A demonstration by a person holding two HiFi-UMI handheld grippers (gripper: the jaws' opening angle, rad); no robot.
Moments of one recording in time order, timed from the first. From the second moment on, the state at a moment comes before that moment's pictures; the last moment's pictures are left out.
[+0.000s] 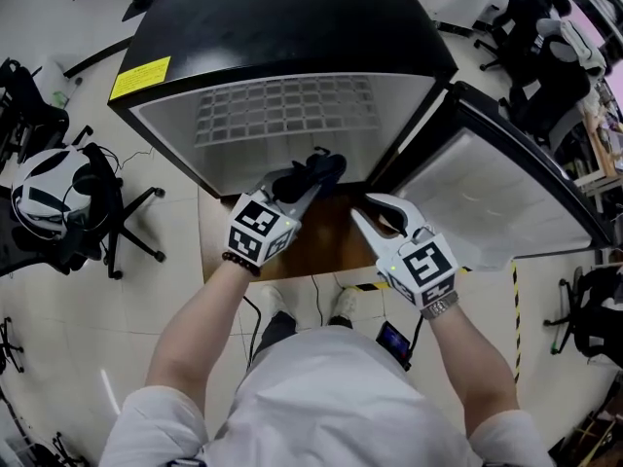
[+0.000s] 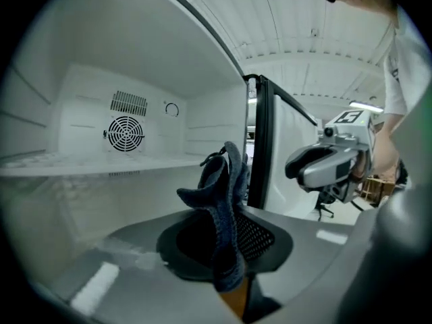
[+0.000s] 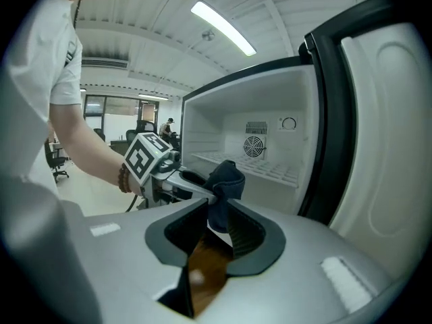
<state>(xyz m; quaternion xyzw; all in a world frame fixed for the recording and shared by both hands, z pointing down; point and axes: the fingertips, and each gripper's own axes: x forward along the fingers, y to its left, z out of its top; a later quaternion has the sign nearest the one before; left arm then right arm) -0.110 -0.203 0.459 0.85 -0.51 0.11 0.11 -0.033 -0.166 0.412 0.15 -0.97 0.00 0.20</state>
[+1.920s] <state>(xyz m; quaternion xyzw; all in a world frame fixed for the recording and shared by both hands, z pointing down) -0.129 -0.411 0.543 0.73 -0.66 0.08 0.15 -0.049 -0.183 0.437 0.11 -0.98 0.00 0.19</state>
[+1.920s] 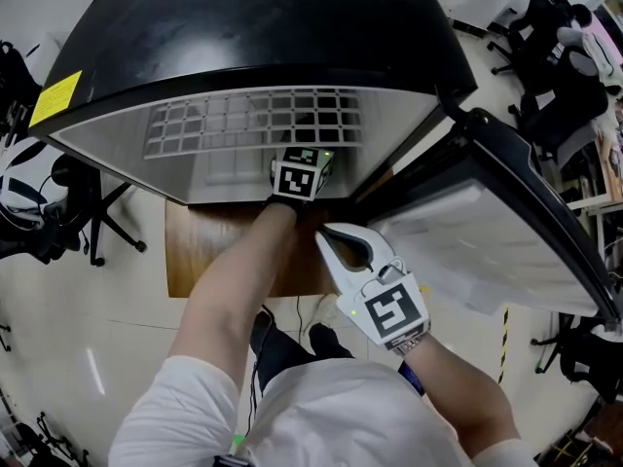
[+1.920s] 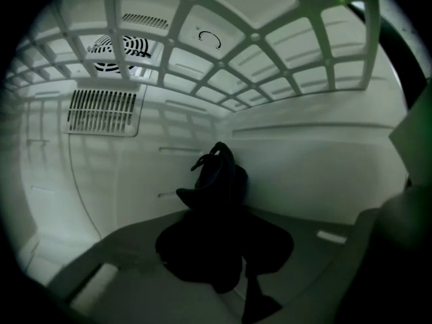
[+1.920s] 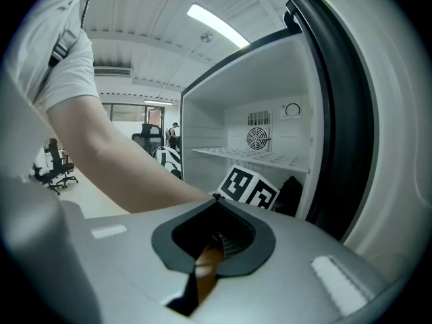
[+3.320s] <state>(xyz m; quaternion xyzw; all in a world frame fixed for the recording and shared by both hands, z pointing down) -0.049 -0.330 0.514 0.83 -0.54 0.08 0.10 -0.043 -0.145 0.426 0.10 -0.98 -0.01 0.17</state>
